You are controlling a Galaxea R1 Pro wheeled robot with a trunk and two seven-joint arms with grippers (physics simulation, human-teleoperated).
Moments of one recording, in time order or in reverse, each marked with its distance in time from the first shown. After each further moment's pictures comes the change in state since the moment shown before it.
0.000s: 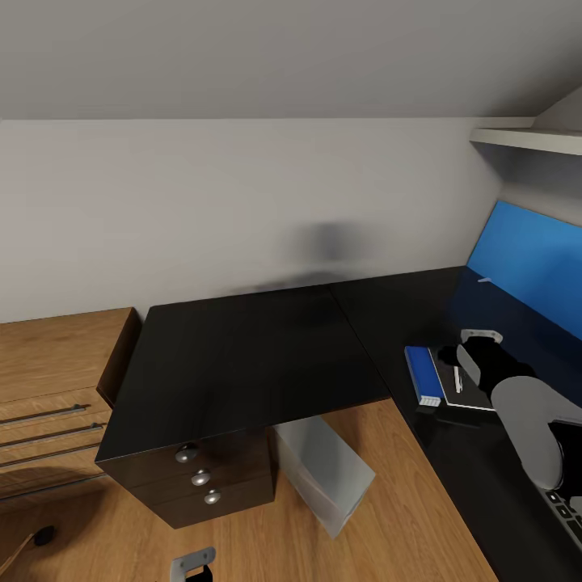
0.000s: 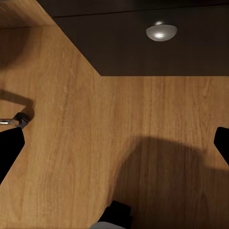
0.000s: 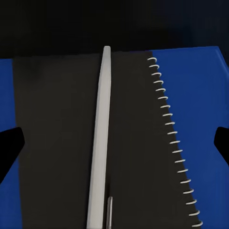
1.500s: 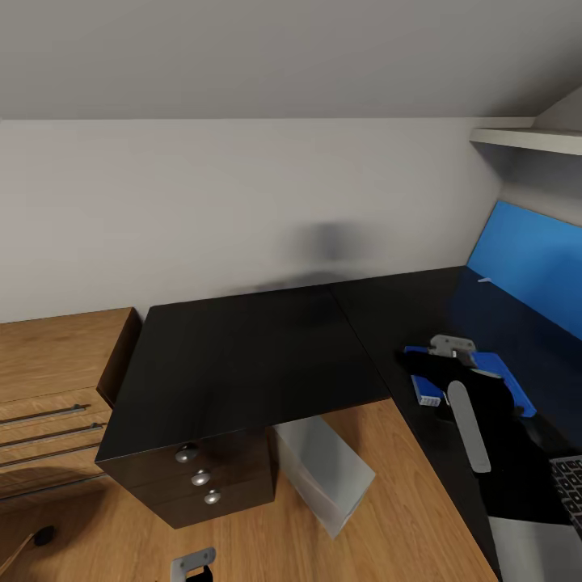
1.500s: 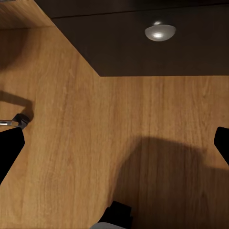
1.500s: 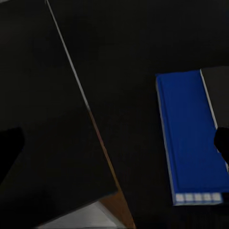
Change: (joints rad) left arm 0.000 0.000 -0.003 0.003 -0.005 0.000 -0.004; right arm 0.606 0.169 0.052 -1.273 -0.338 0.385 0.014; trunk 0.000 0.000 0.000
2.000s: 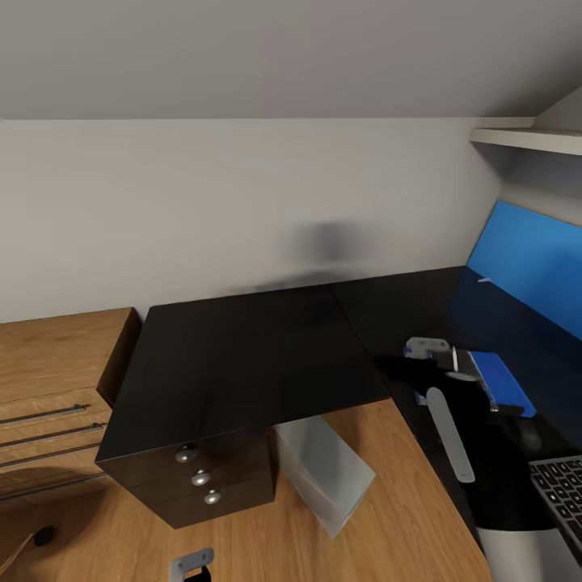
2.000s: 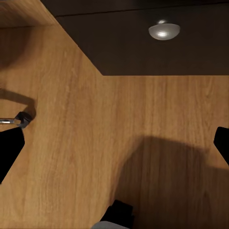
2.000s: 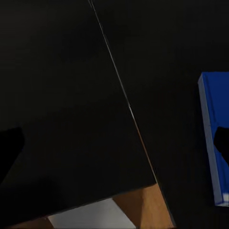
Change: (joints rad) left arm 0.000 0.002 0.005 0.003 0.006 0.000 0.002; right arm 0.018 0.016 0.121 -0.024 0.000 -0.003 -0.001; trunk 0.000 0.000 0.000
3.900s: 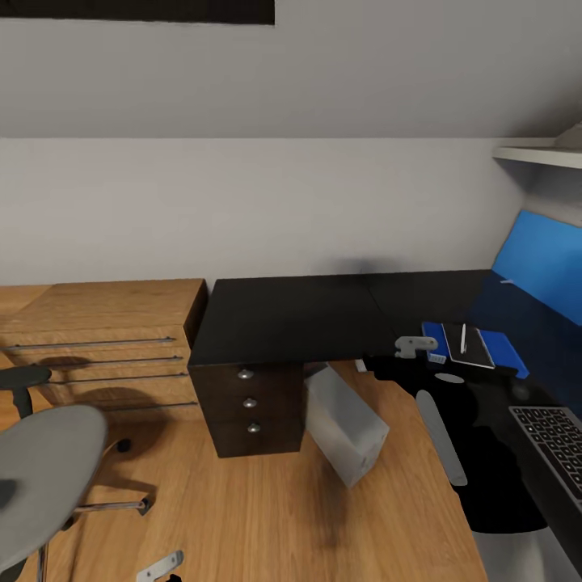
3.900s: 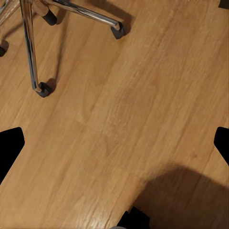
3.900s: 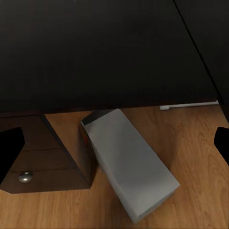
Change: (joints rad) left arm 0.000 0.003 0.214 0.089 -0.003 0.000 -0.002; right arm 0.000 0.001 0.064 0.000 0.003 -0.037 -0.001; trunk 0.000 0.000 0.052
